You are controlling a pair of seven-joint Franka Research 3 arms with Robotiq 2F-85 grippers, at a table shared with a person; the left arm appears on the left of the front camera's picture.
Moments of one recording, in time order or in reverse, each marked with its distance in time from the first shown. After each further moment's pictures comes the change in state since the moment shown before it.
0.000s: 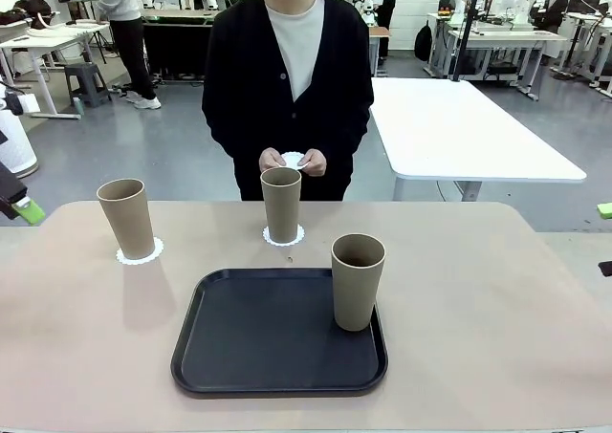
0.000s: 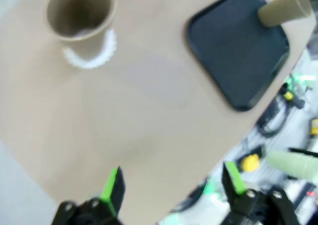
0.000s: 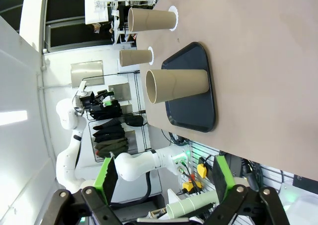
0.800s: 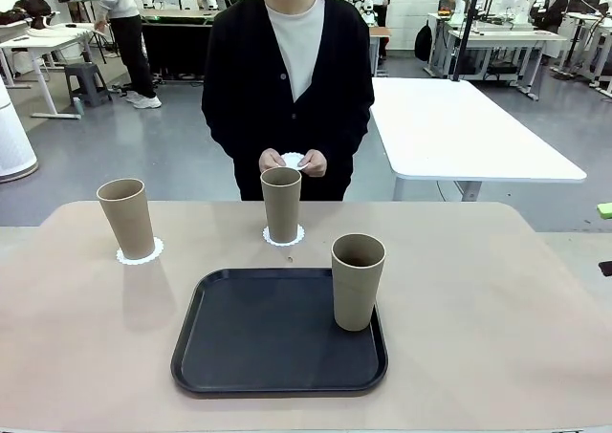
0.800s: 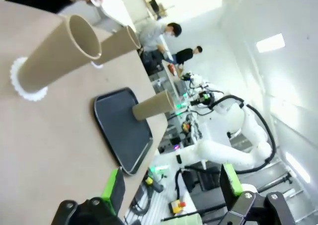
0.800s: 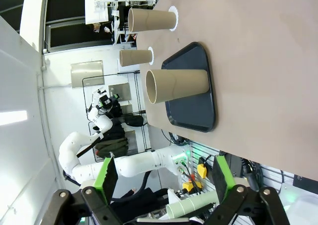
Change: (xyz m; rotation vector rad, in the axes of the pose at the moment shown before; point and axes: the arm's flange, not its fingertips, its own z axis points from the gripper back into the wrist) left arm -0.143 0.157 -0.023 -0.839 -0.592 0.311; right arm 0.000 0.000 0.000 0.000 0.000 0.000
